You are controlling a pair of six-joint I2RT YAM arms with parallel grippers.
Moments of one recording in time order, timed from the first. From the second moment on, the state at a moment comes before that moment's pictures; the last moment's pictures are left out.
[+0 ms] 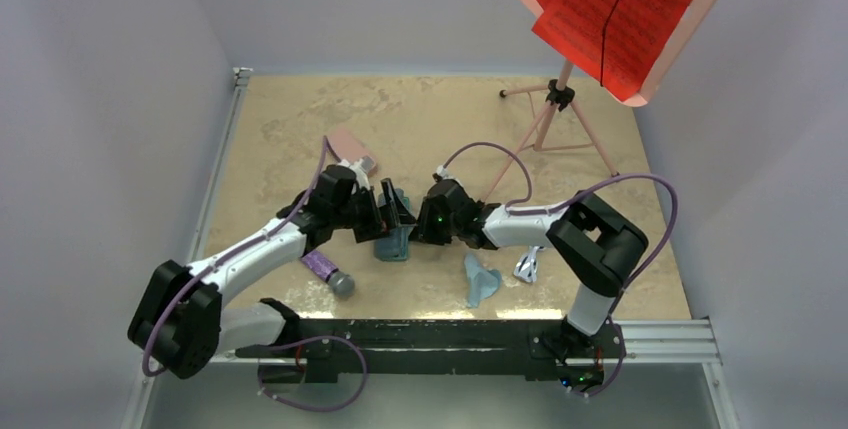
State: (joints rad) left arm -0.51 1.17 0.62 -0.16 0.37 -0.85; right arm 0.87 1.75 0.84 0.11 -0.05 0.96
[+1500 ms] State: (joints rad) left arm -0.57 0.56 0.69 -0.91 -0.22 -0.96; right arm 0.84 0.63 0.52 -0.47 0.22 0.92
